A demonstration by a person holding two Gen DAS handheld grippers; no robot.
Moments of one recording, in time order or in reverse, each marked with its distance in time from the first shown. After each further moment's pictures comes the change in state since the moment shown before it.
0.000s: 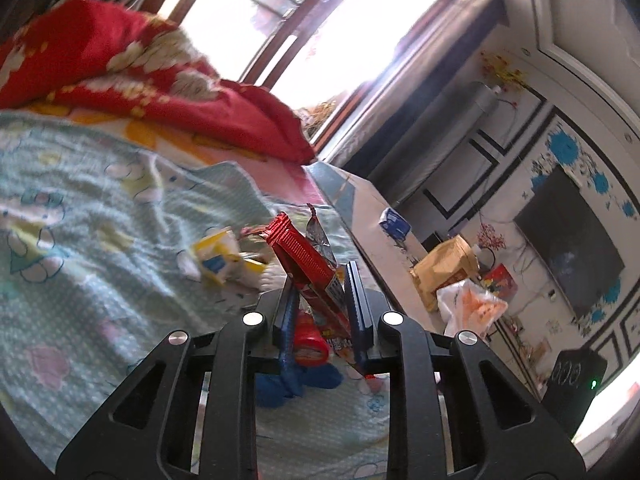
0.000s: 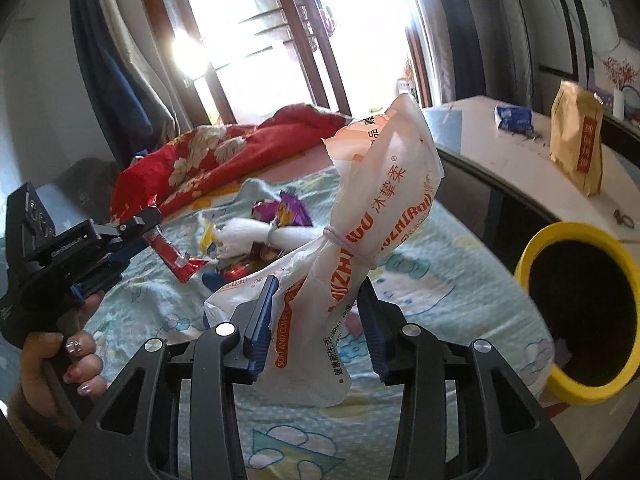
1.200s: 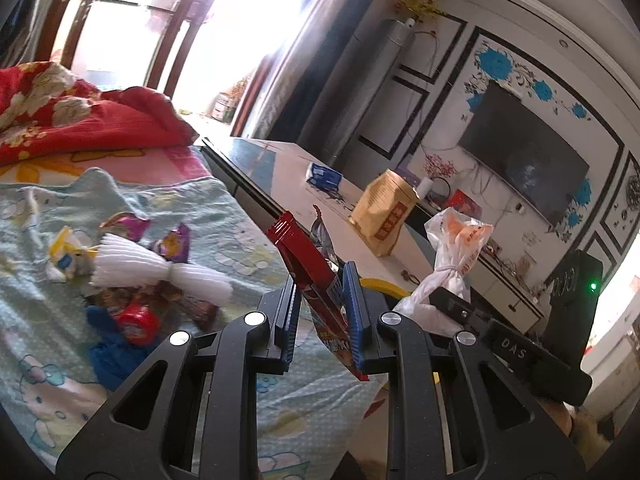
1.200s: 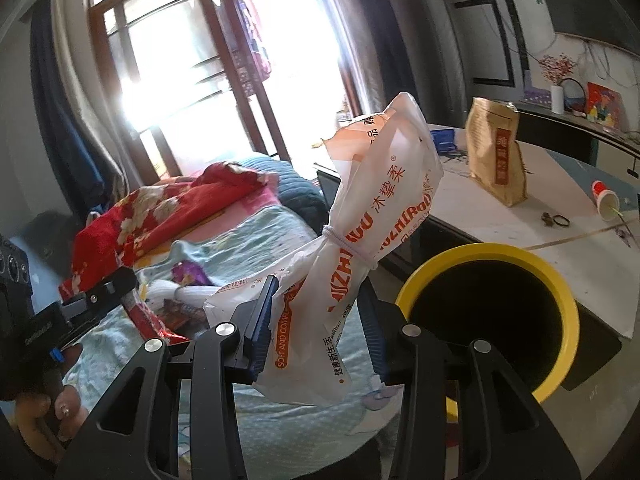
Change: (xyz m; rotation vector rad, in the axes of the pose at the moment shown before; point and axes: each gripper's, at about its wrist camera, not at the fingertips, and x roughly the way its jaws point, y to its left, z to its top) left arm 0.045 -0.115 -0.048 0.283 0.123 -0.169; right arm -0.071 -0.101 0.014 0.126 -0.130 -0.172
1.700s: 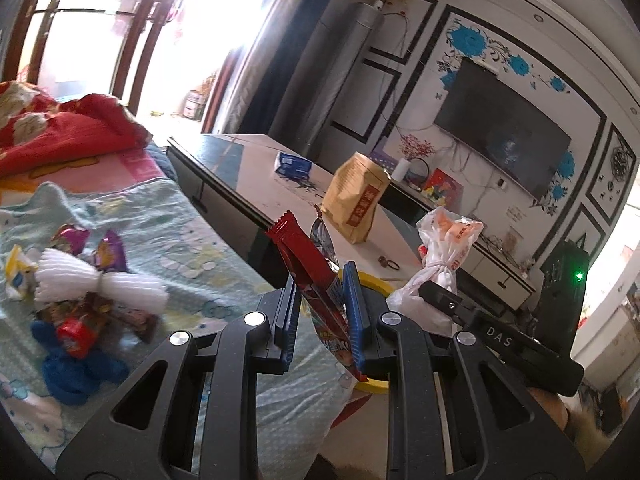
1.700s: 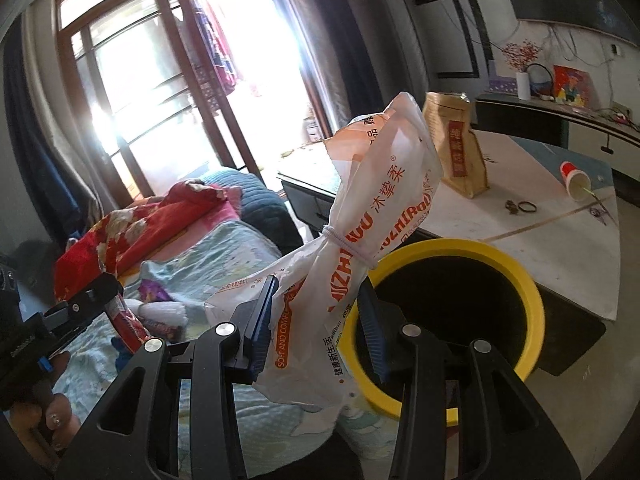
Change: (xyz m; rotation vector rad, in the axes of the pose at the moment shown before) left arm 0.040 -0.038 -0.001 0.084 0.044 -0.067; right arm -0.013 -0.053 -0.003 0.093 -0.026 -0.082
